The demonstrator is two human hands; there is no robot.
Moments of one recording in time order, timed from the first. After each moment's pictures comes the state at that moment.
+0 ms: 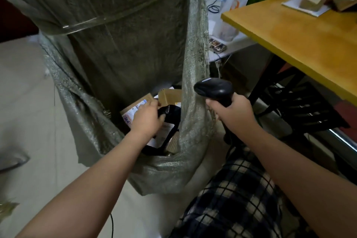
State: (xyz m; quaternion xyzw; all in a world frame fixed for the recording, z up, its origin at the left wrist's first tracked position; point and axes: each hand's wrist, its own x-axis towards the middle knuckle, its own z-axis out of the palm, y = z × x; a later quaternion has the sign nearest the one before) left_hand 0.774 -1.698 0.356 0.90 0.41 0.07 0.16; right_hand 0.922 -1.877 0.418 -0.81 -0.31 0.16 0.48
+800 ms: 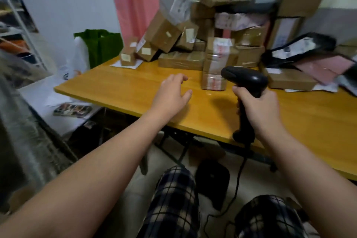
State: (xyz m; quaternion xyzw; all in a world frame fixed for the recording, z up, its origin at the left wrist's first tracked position) left_hand 1.066 -1.996 0.531 0.94 -0.08 0.21 0.27; right_hand 1.022 -2.197 0.548 -0.78 0.02 -0.18 0.60
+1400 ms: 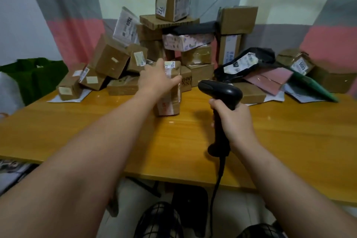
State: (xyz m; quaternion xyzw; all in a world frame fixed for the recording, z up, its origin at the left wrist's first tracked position) left_hand 1.211 -2.090 0.592 0.96 -0.02 0.19 0.20; right_hand 1.072 -2.256 0.555 -0.72 0.09 -0.16 0.67
